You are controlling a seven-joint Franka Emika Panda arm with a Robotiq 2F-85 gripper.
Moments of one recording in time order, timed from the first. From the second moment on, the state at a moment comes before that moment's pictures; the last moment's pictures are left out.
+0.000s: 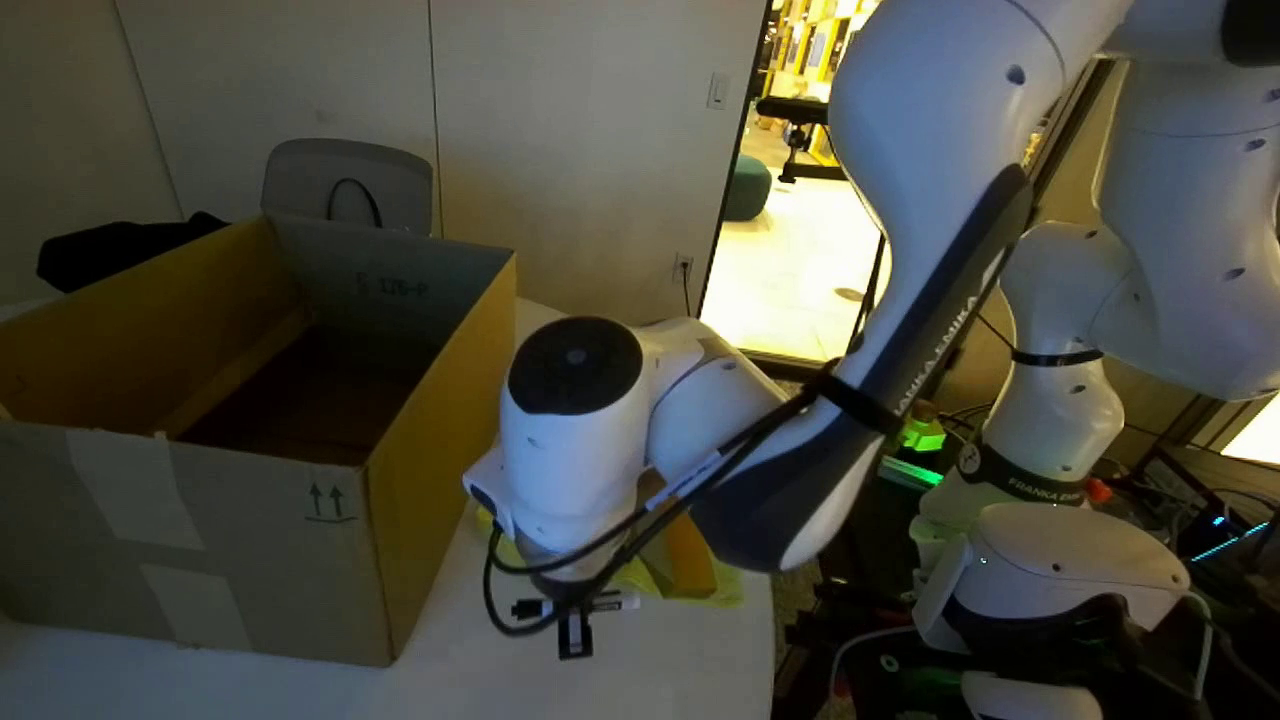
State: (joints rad) arm 0.51 0.50 -0.02 -2.11 -0.32 2.49 0.44
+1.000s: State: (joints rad) arm 0.28 0.54 -0.13 -2.18 -0.35 2.49 0.45
